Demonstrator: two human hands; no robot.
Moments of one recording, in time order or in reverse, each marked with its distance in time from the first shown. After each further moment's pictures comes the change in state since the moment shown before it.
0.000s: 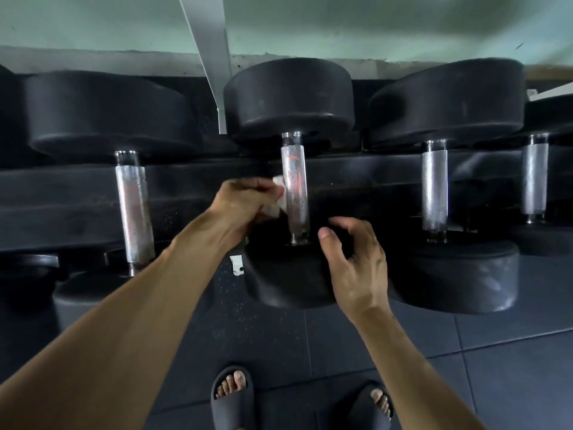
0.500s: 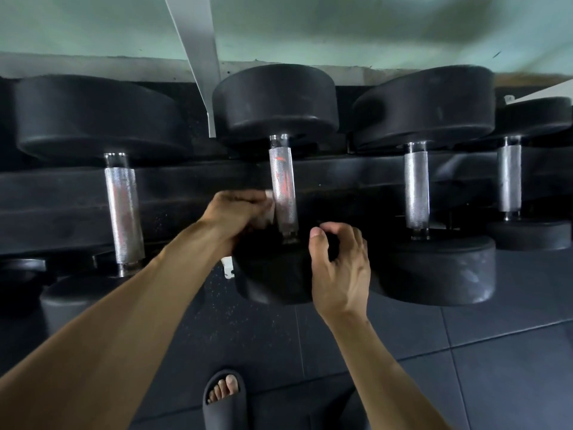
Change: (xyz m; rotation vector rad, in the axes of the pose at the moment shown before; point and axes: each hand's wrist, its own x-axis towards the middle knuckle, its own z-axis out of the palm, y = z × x) left_hand -0.002 -0.010 -0.003 0.031 -0.013 -0.033; right_hand -0.014 0.001 0.013 0.008 0.137 -0.009
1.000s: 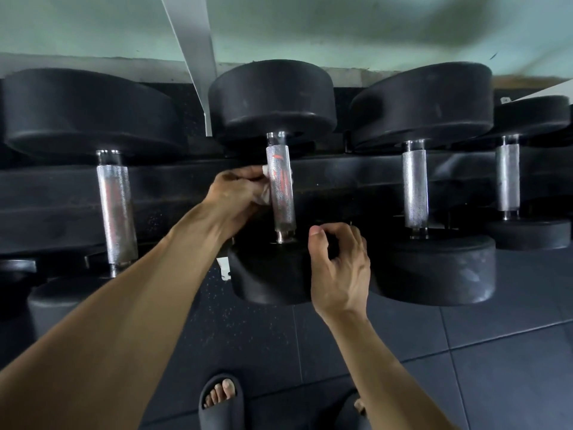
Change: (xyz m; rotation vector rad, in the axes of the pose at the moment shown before) left_hand 0.013 0.017 0.012 -0.138 -0.109 0.115; right_hand 0.002 0.001 -0.001 0.029 0.000 0.020
